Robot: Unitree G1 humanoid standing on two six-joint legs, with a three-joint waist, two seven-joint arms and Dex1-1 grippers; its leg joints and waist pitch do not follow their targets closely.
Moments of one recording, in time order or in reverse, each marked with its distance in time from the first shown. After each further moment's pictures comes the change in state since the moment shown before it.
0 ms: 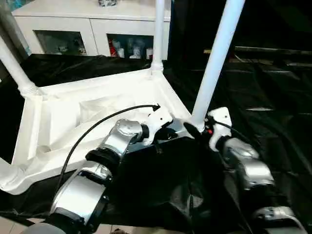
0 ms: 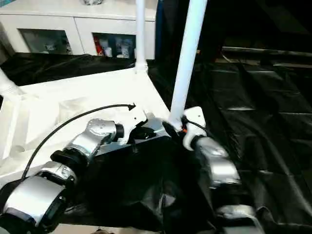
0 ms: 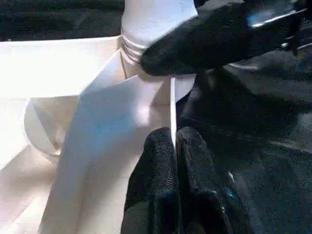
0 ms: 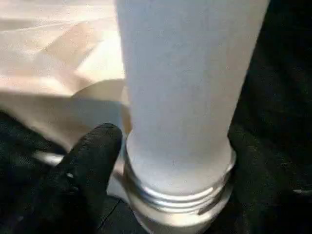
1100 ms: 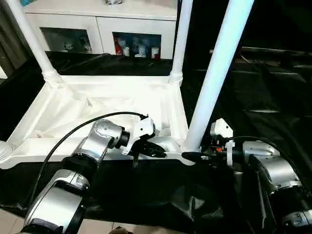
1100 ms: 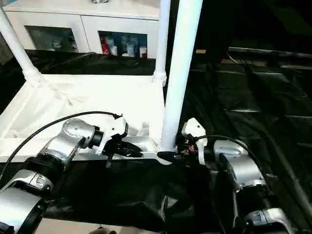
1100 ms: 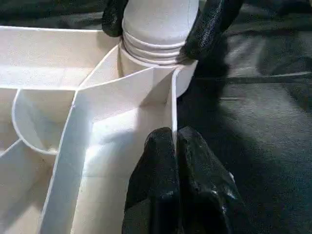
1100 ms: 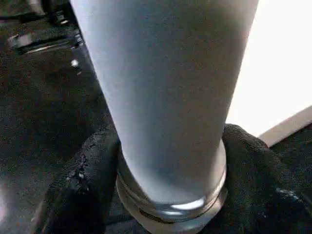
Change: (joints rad) left arm 0.106 0.147 -0.038 -0.172 -0.057 -0.018 -0.335; right arm 0.060 -0.173 0.114 -0.129 0.059 0.060 0.428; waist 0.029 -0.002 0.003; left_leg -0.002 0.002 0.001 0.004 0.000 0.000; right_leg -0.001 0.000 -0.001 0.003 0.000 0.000
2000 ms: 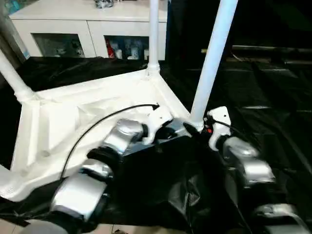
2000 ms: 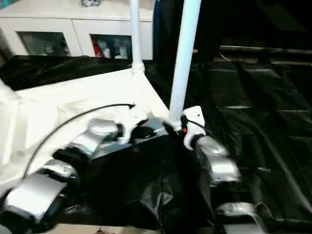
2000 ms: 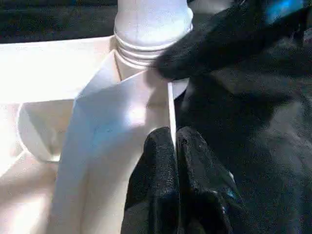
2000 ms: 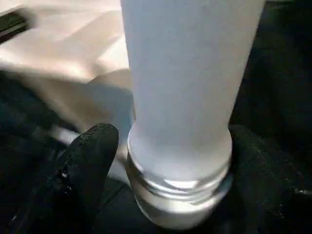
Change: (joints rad) left arm -0.105 -0.115 0.038 0.187 0.034 -0.010 0.248; right arm -0.060 0.105 -0.078 0.112 -0.037 -0.040 -0.299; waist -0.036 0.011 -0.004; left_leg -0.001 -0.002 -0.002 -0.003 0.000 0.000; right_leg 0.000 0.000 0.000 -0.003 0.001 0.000
